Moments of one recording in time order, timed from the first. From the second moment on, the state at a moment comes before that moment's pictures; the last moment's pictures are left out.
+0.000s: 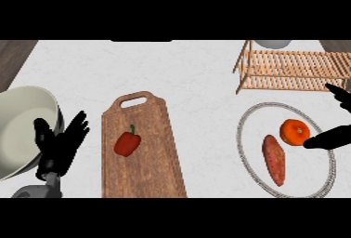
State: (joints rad) left arm -0.04 0.28 -0.03 -1.35 0.25 0.08 0.27; right arm -0.23 -0.61 -0.04 -1.53 0.20 0.26 0.72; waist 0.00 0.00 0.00
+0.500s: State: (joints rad) left arm -0.03 0.25 0.00 -1.37 0.21 0.06 0.29; right arm -0.18 -0.51 -0.03 -1.54 0.38 0.23 0.75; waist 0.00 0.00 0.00
